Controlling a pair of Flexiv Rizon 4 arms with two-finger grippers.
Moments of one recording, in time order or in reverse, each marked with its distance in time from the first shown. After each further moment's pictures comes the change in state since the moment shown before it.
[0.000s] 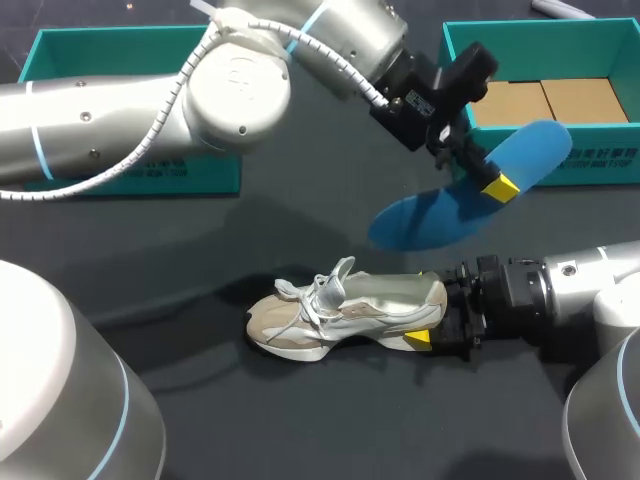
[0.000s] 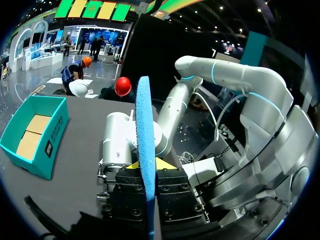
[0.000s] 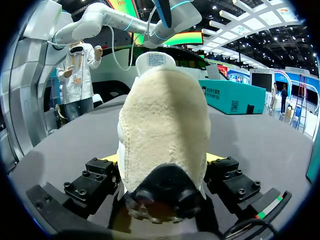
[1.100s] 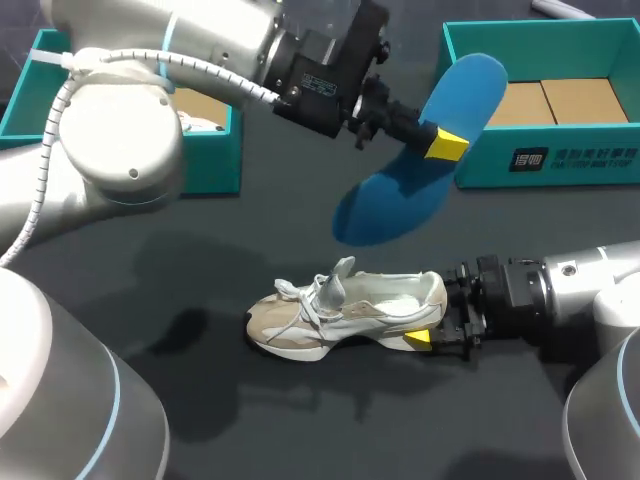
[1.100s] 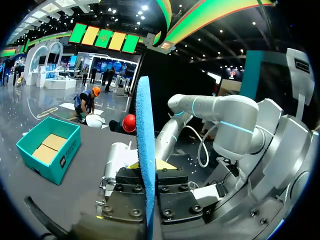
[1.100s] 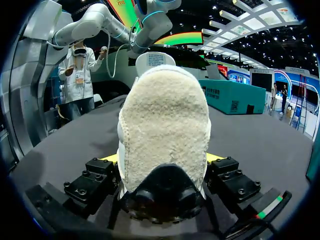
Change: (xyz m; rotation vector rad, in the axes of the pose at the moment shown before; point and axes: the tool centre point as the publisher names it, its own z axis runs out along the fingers) left arm 0.069 -0.024 -0.094 0.318 -0.093 0.001; right arm 0.000 0.000 0.000 0.000 0.000 0.000
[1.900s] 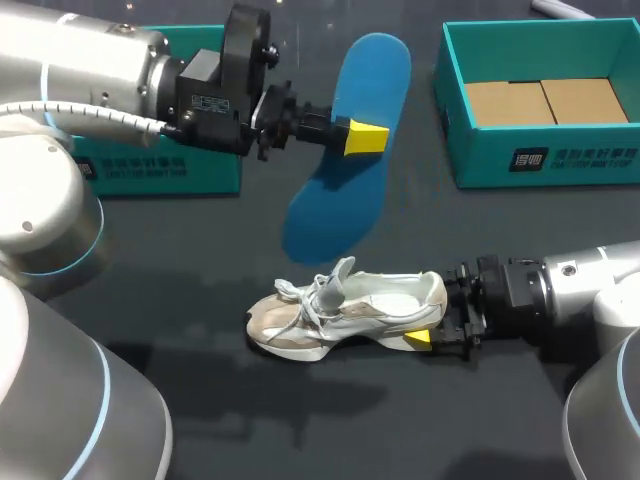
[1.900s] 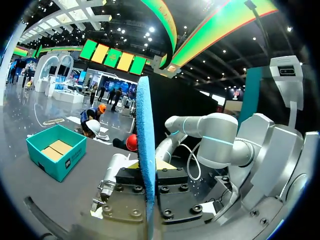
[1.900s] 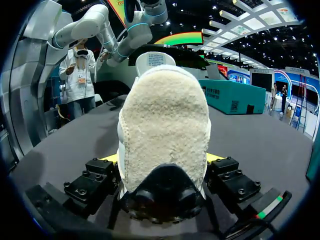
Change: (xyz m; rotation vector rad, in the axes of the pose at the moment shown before) left arm 0.038 0.007 -0.075 0.207 -0.044 -0.045; right arm 0.000 0.000 0.000 0.000 0.000 0.000
